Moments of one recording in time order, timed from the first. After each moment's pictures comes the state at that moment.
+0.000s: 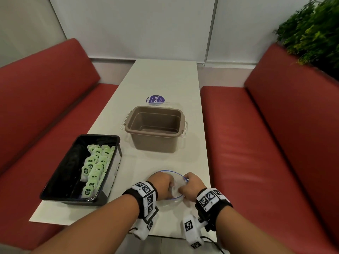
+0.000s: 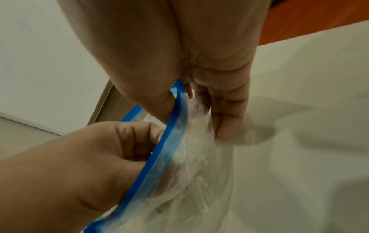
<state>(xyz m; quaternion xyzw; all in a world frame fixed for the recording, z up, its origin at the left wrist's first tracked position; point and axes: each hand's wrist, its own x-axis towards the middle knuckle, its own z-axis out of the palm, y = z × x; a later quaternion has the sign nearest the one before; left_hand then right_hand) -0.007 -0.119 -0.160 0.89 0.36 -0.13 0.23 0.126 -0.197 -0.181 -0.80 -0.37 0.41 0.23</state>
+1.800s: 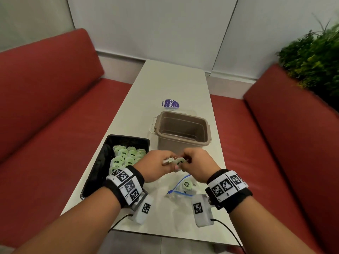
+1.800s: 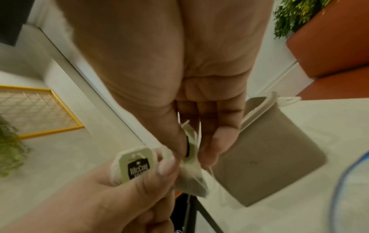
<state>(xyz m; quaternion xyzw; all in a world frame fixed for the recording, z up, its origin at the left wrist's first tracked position) -0.139 -0.039 -0.063 0.85 0.31 0.12 0.42 0.024 -0.127 -0.026 -0.76 -0.57 0.24 0.19</state>
